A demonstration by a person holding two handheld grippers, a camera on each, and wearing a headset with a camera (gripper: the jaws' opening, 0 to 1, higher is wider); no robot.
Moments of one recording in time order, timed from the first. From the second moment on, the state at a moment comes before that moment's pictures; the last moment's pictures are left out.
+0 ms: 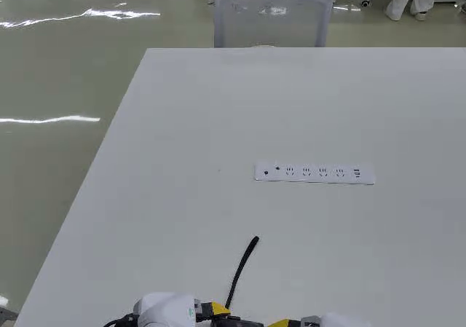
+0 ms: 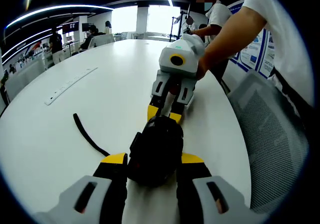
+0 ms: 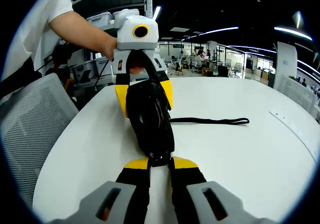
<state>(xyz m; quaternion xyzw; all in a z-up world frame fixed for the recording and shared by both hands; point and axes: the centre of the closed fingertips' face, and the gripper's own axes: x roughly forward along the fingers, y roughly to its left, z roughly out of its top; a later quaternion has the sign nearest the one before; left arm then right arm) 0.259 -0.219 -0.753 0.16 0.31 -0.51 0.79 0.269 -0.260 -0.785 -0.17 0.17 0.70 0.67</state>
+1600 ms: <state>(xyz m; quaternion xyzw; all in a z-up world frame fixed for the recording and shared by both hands) 0.261 -0.222 -0.752 0.15 0.29 -0.52 0.79 0.268 -0.274 -0.784 -0.17 0.17 0.70 0.67</state>
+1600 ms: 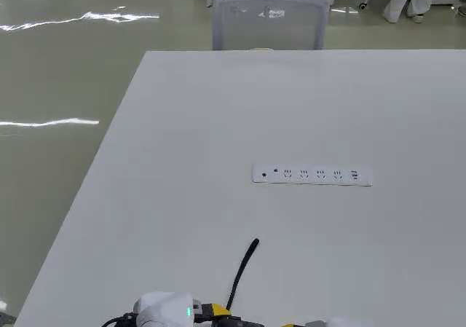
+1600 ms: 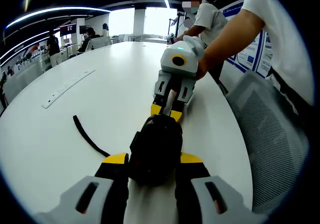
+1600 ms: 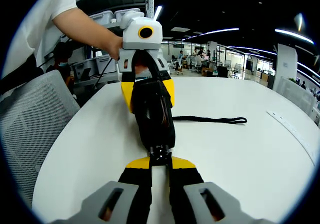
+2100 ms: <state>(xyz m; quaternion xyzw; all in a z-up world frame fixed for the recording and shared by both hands) 0.260 -0.223 -0.752 0.16 0.29 -0.53 0.78 0.269 -0.284 -0.781 -0.18 0.17 0.70 0.67</state>
